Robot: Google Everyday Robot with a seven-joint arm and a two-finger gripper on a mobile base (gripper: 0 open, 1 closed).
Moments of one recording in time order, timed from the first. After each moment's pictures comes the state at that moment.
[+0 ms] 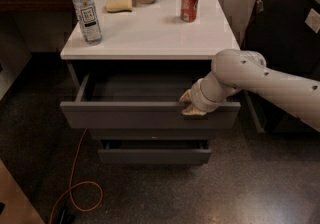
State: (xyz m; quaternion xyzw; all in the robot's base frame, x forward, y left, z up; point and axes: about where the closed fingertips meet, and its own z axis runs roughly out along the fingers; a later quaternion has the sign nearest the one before) arm 0.604 -0.113 0.679 -0.75 0.62 0.02 0.23
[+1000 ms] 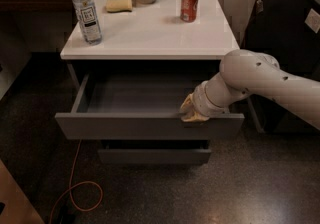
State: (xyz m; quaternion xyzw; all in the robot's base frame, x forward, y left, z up) arm 0.560 -0.103 0.707 -0.74 0.62 0.04 0.25
